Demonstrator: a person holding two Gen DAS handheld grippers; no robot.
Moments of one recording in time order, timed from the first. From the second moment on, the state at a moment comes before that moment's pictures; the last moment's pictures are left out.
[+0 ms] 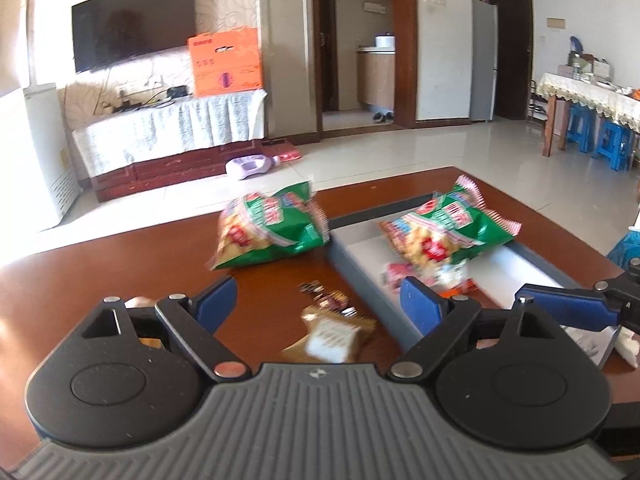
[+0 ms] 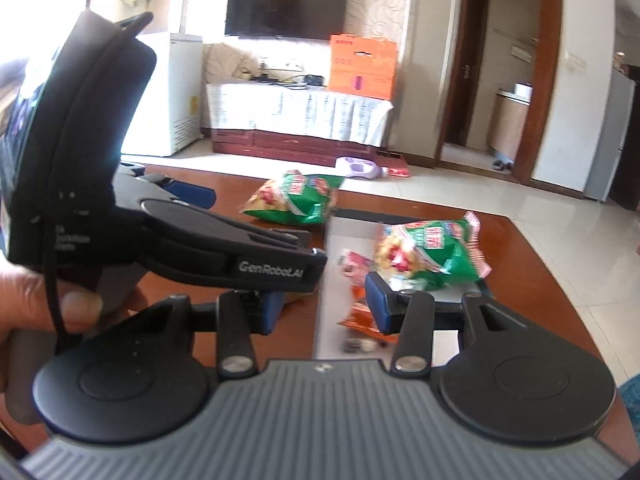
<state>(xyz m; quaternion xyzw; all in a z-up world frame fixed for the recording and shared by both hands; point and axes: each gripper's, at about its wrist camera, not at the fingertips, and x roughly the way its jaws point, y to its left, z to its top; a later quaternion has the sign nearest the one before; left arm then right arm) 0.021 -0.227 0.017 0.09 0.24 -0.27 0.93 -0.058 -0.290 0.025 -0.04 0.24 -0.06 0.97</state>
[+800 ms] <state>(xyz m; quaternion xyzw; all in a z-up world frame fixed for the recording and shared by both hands) 0.068 -0.158 -0.013 0.08 0.27 -0.21 0.94 0.022 -0.262 -0.026 -0.03 0.31 -0.05 0.95</state>
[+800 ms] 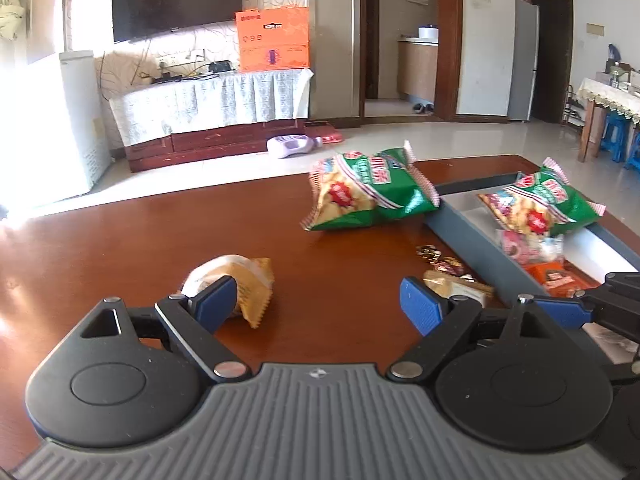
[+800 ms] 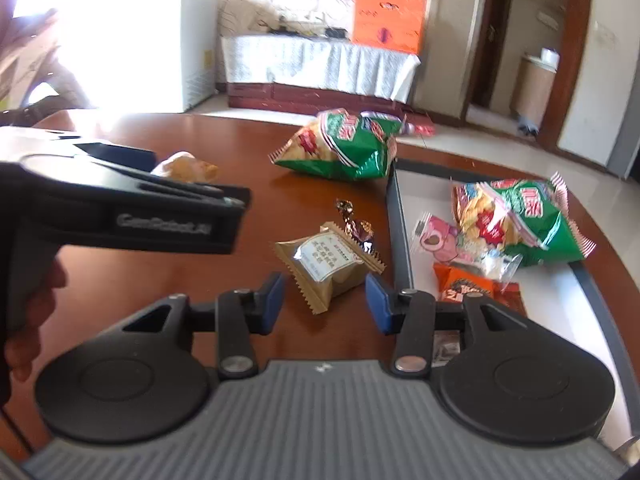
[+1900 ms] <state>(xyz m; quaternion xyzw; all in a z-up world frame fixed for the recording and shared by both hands) 0.150 -0.149 -0.048 0.06 0.30 -0.24 0.92 0.069 -0.245 -0.048 -0.05 0.31 -0.07 0.95</state>
